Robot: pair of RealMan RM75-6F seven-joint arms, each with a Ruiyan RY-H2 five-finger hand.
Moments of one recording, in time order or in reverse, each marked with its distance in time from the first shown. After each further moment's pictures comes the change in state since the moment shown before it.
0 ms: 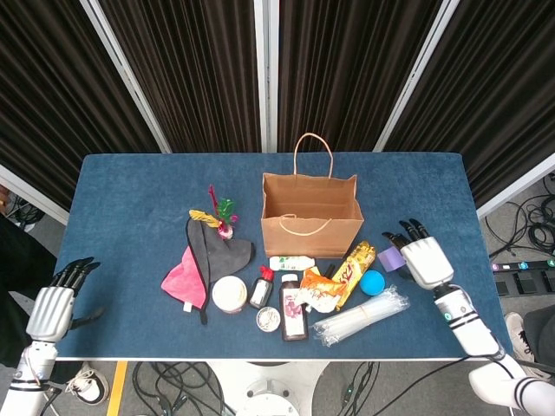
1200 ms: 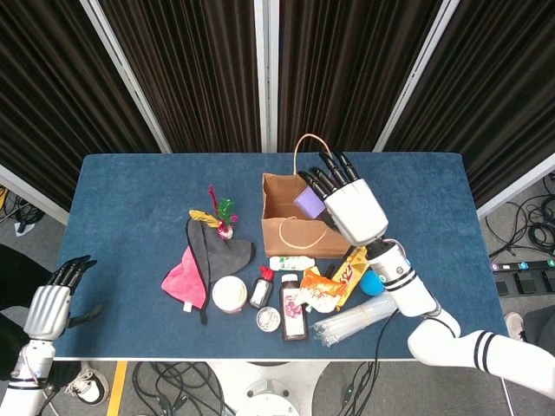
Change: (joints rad) left arm -0.001 -0.005 -0.011 0.021 -0.016 0.001 -0.045; right arm 0.301 0.067 0.288 -0.490 0.147 -0.044 -0.410
